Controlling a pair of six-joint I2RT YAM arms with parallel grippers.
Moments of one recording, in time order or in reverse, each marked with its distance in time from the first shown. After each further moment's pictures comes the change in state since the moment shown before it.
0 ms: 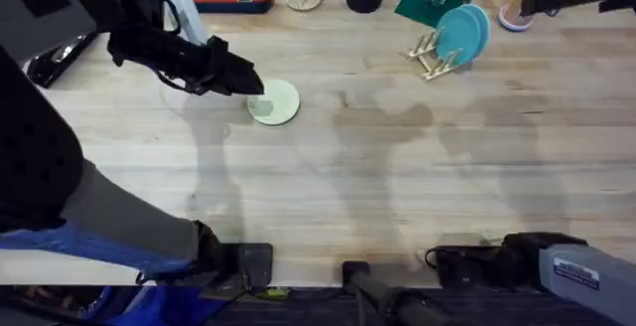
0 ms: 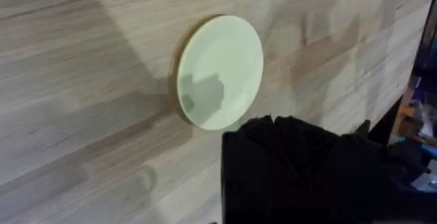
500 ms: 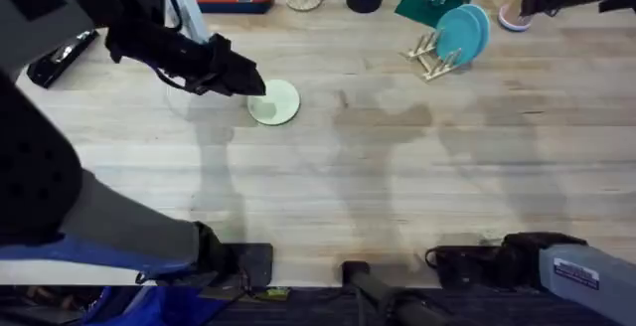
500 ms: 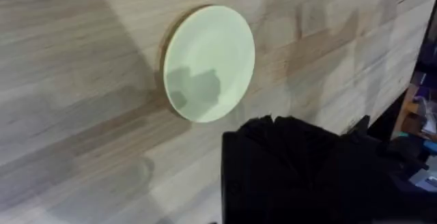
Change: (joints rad) left arm -0.027 -0.040 0.004 -0.034 -0.024 -0.030; right arm 0.000 0.000 0.000 0.000 0.000 0.000
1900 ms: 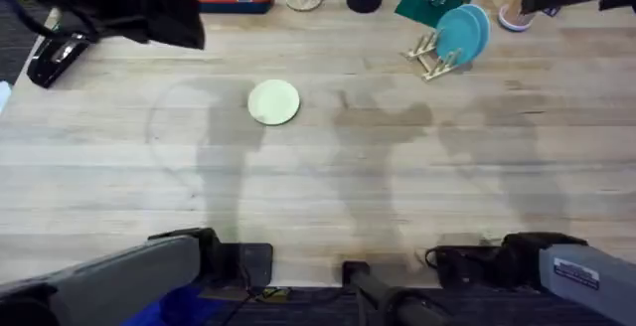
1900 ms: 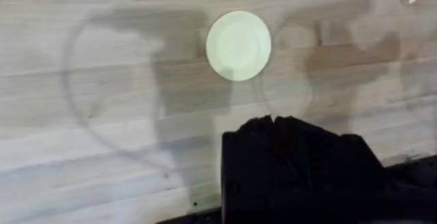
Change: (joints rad) left arm -0.079 -0.342 0.413 -0.365 -0.437 -0.173; right arm 0.000 0.000 0.000 0.007 0.000 0.000
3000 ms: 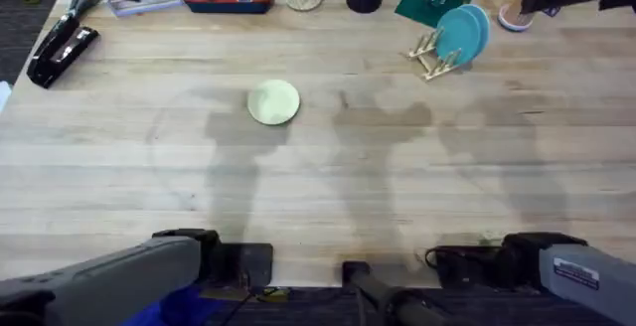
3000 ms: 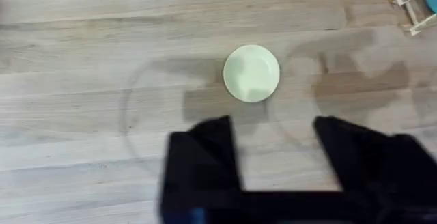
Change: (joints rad) left arm -0.125 0.000 0.255 -0.066 -0.184 -0.085; right arm 0.000 0.000 0.000 0.002 0.000 -0.003
